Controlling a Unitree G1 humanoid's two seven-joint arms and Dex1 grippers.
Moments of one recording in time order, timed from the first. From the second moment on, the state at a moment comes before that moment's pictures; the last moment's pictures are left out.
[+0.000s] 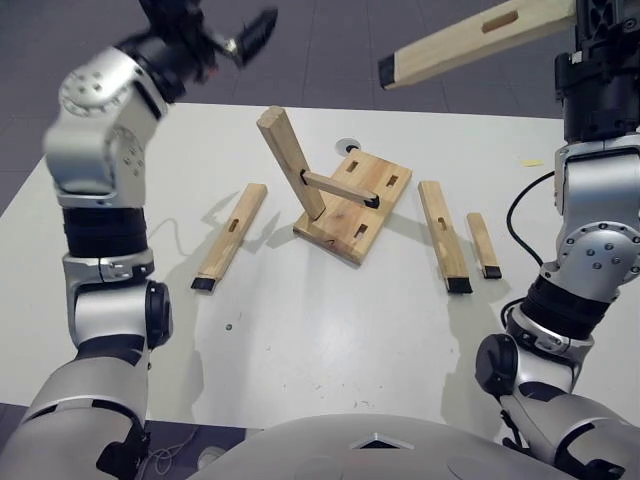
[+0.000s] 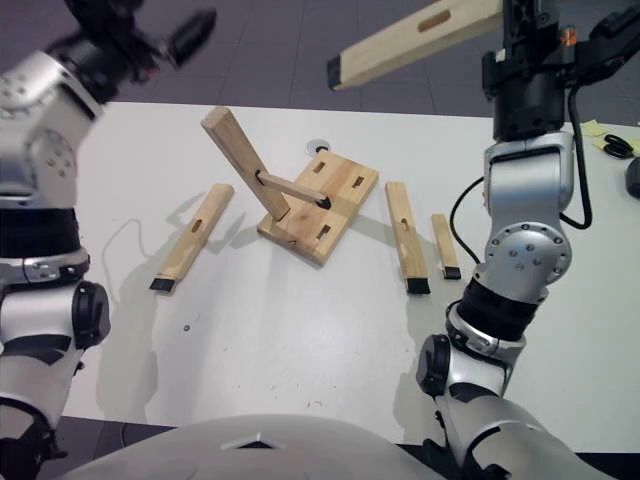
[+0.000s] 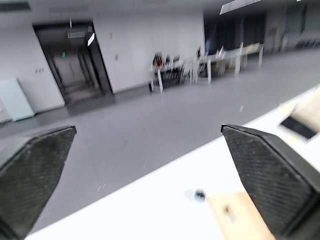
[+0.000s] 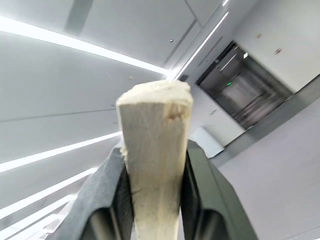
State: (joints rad) left arm -0.78 0.49 0.05 0.15 -0.30 0.46 -0.52; right arm -0.52 -0.27 -0.37 -0.34 1.08 0.39 -0.15
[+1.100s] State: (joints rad) left arm -0.66 0.37 0.13 -0.39 -1.03 0.89 -0.60; right arm -0.31 -0.45 -0.37 -0.28 0.59 0.33 0.06
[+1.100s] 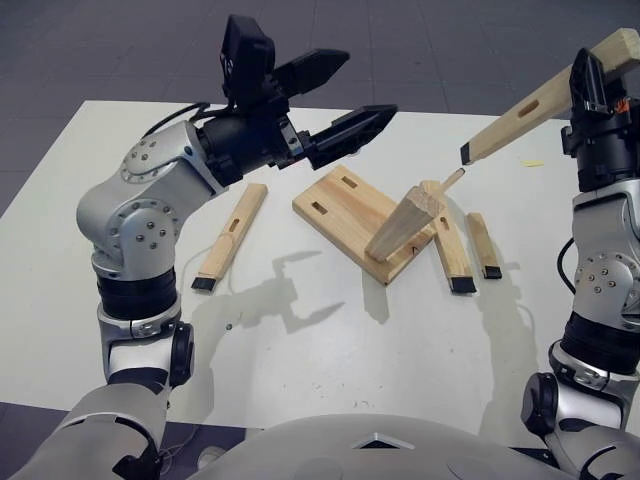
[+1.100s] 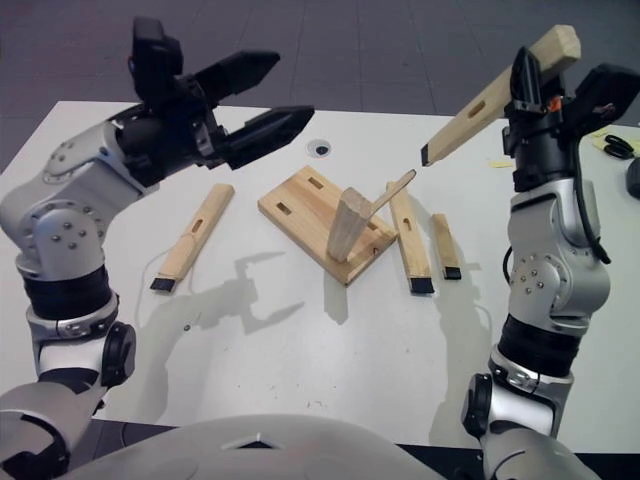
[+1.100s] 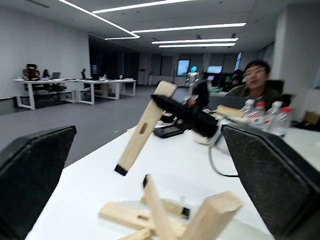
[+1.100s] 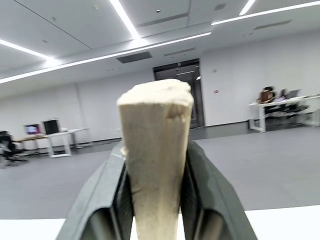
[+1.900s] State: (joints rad) left arm -0.59 0.52 -0.26 -0.52 -0.61 0.77 -0.70; right arm -0.14 -0.44 -0.22 -0.51 0.66 0.53 0.28
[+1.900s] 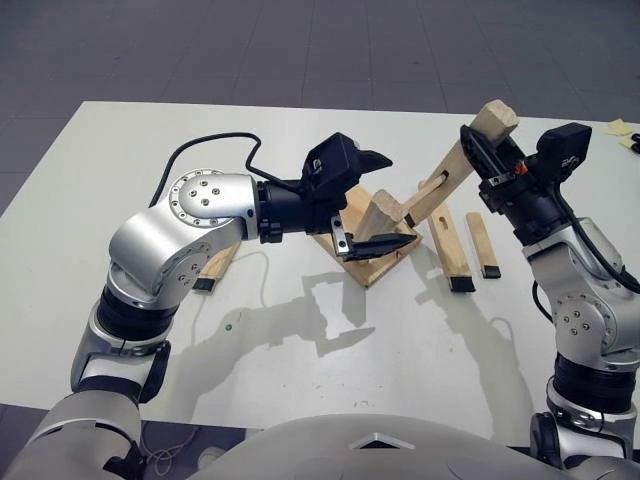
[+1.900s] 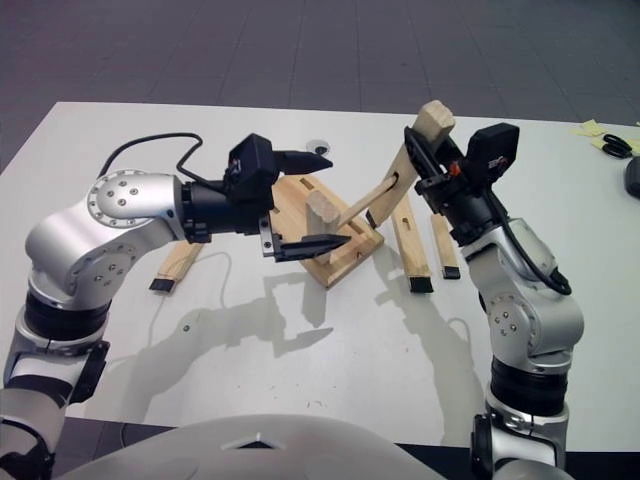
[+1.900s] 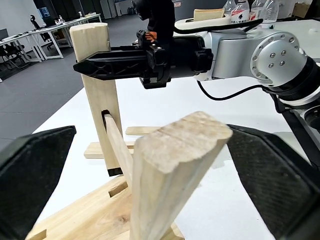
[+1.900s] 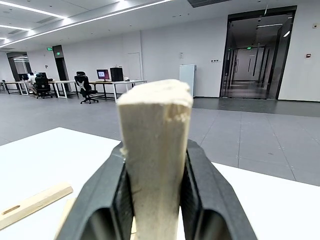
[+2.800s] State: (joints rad) left arm -0.47 0.52 -0.20 -0.44 -0.48 0.72 -0.69; right arm -0.13 -0.34 -0.14 -0.54 0.61 0.50 0.23
